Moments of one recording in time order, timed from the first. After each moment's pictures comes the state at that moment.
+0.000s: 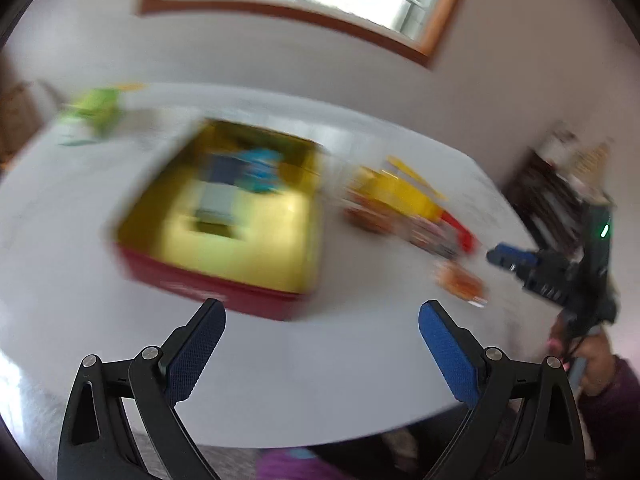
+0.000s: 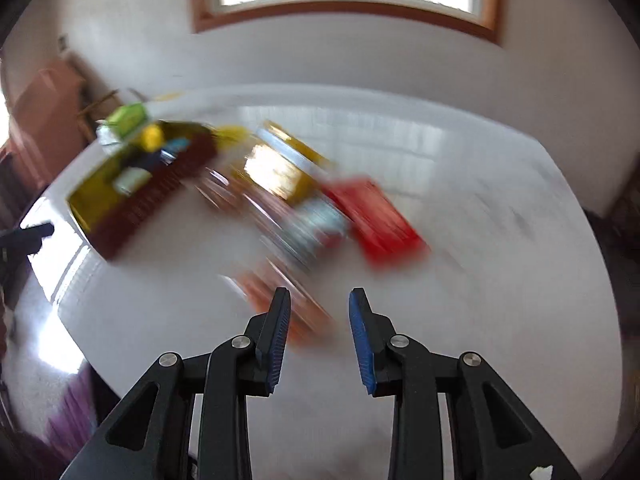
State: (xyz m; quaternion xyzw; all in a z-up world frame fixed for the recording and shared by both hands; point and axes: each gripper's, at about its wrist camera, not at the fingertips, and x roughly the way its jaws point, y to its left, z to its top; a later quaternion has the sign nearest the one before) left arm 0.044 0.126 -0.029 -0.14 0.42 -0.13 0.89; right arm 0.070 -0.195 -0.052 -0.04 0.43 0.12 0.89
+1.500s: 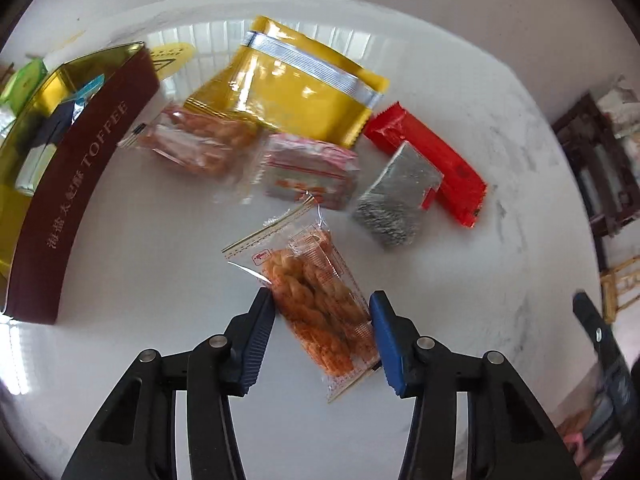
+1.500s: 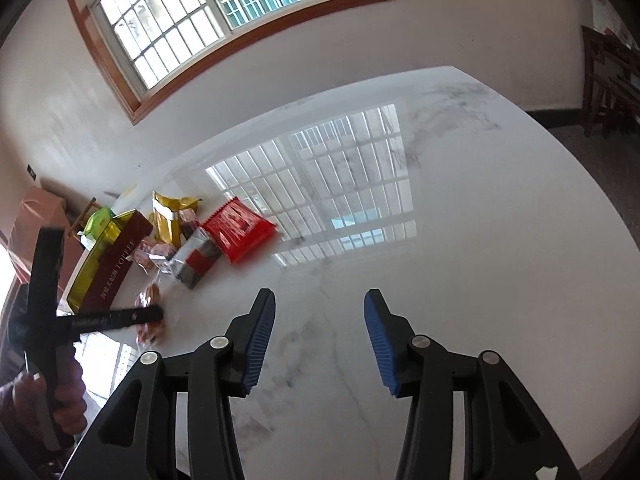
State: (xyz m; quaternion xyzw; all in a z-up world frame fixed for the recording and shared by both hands) left arm 0.155 -0.073 -0.096 -0.11 0.57 -0.04 0.82; right arm 0.095 -0.316 -0.061 0.13 0.40 0.12 0.90
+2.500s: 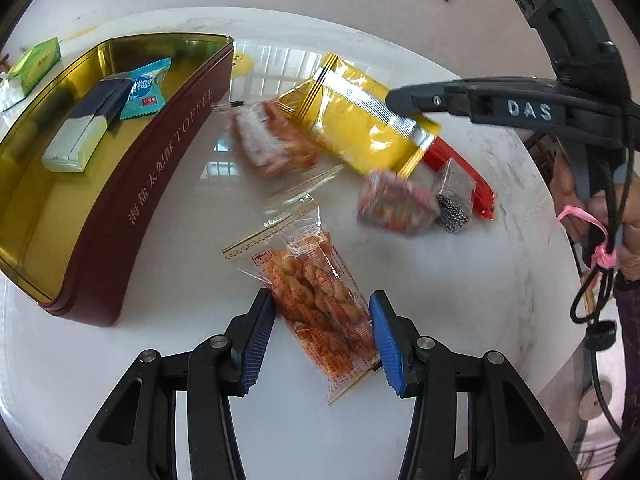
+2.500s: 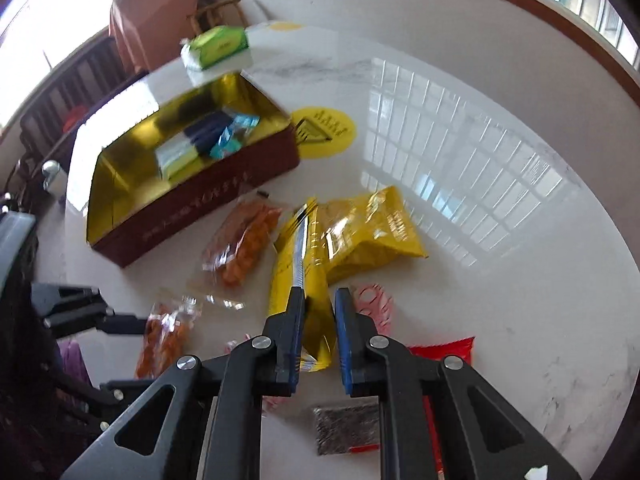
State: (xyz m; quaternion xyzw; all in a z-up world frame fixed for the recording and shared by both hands) left arm 0.118 0.021 -0.098 -0.13 0.52 -0.09 0.84; right arm 0.234 -0.041 -0.046 -0.22 0.48 0.37 0.76
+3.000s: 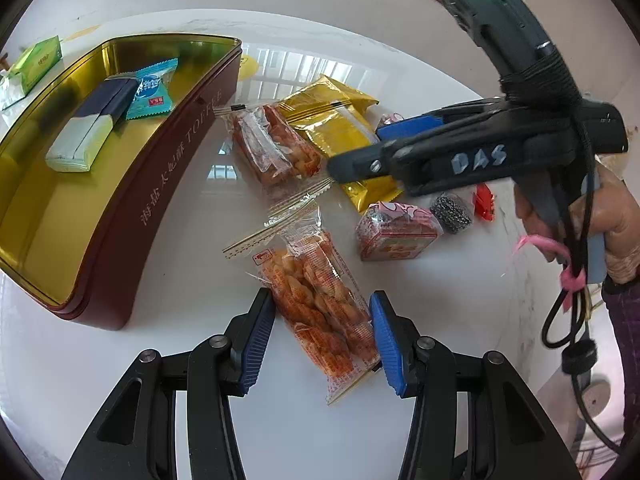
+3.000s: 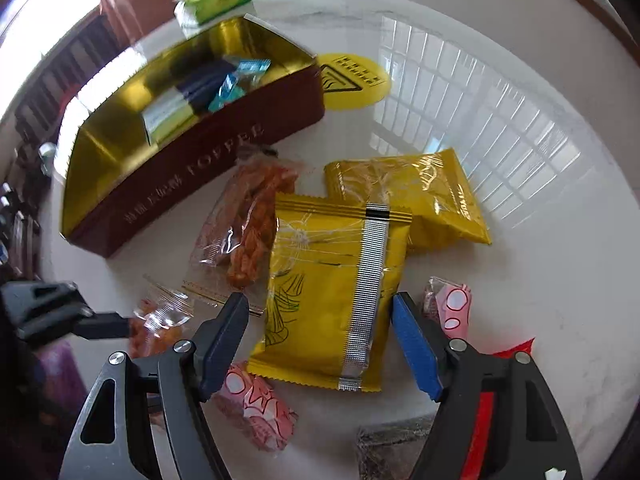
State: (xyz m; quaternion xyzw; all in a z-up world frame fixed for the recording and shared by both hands) left arm 0.114 0.025 -0.096 -0.14 0.51 -0.09 0.84; right arm 0.236 -0.004 -0.089 -0.25 0.53 0.36 0.72
